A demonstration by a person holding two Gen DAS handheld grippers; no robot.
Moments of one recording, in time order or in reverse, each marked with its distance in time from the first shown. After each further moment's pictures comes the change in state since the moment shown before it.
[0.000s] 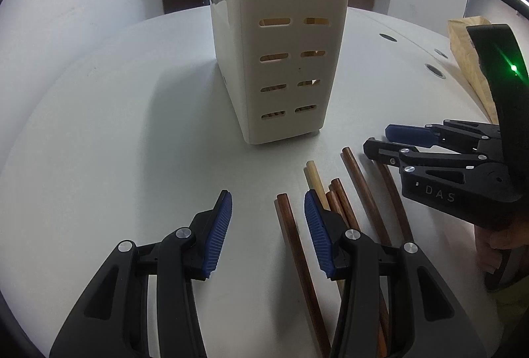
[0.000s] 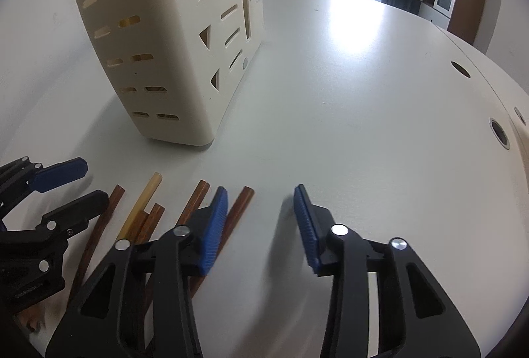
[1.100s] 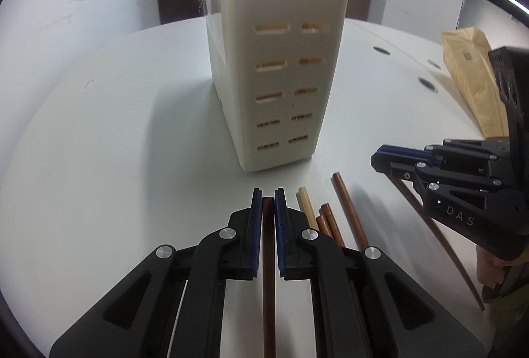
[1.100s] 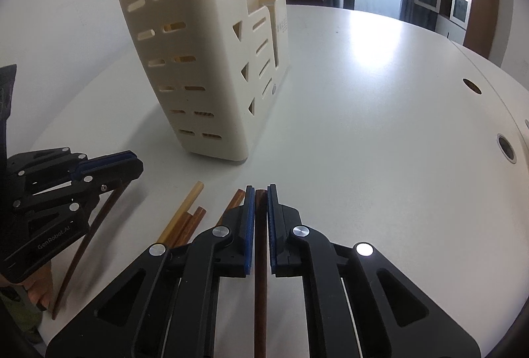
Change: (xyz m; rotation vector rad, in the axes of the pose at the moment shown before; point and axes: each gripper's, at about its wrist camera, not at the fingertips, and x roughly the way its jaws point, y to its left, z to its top) left arm -0.012 -0.001 0.013 -0.004 -0.061 -0.030; right arm -0.048 0.007 -0.001 -0.010 -0.083 0.116
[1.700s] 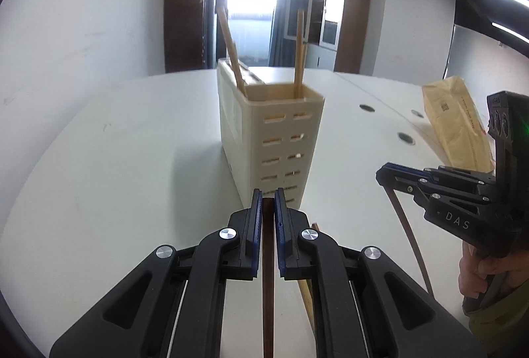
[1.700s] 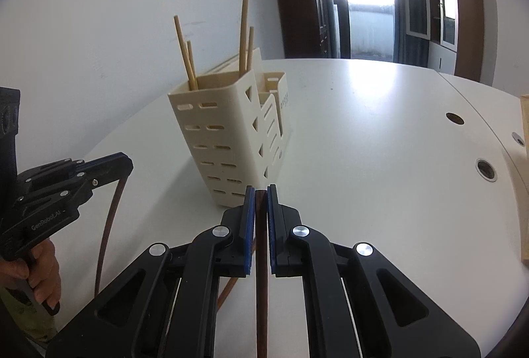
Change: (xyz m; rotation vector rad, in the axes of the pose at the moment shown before) left arm -0.086 0.001 0.021 -0.020 -0.214 -0.017; right arm -0.087 0.007 0.015 0.035 -0.222 0.029
